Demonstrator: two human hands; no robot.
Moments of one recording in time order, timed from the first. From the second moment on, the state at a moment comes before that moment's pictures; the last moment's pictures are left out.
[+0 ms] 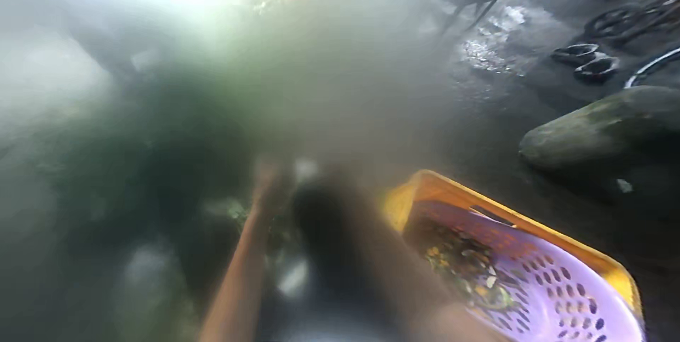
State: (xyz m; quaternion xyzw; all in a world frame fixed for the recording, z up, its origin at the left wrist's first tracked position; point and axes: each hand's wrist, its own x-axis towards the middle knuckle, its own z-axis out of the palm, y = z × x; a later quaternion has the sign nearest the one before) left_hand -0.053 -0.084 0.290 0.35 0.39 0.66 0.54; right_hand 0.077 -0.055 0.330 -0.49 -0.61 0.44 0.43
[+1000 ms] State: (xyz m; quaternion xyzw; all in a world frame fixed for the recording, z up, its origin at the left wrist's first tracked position) left_hand -0.059 -0.096 0.253 0.30 0.59 0.61 0.43; right_hand 0.058 -0.086 0.266 -0.35 -0.53 0.59 0.49
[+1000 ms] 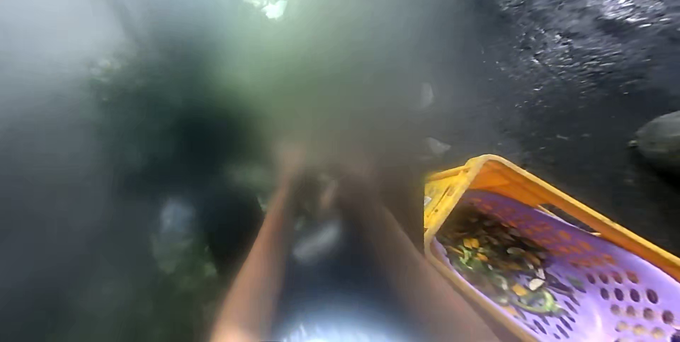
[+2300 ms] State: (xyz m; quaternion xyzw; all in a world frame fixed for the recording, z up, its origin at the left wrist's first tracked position) left_hand -0.087 -0.113 0.273 0.24 0.21 0.68 0.66; right_hand 0.064 -0.058 0.278 -0.44 -0.67 0.39 0.45
